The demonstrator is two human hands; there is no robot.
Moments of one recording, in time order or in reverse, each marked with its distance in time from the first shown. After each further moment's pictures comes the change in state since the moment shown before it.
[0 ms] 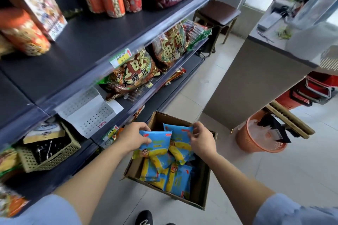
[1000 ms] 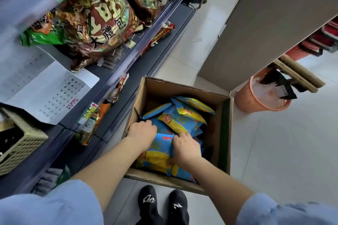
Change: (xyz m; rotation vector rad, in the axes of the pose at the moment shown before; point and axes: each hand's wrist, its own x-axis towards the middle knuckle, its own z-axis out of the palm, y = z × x) left_hand 0.090 -0.073 0.139 1.074 -0.333 0.349; right_hand 0.001 0.078 0.150 -0.700 -0.488 -0.045
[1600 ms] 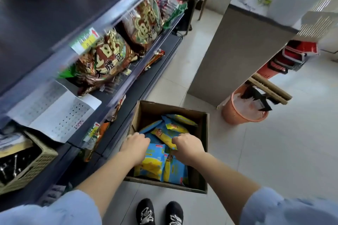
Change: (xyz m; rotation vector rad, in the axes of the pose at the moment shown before) left_hand -0.069 -0.004 -0.056 -0.111 0.090 0.003; right_hand -0.070 0.018 -0.093 -0.059 0.157 -0.096
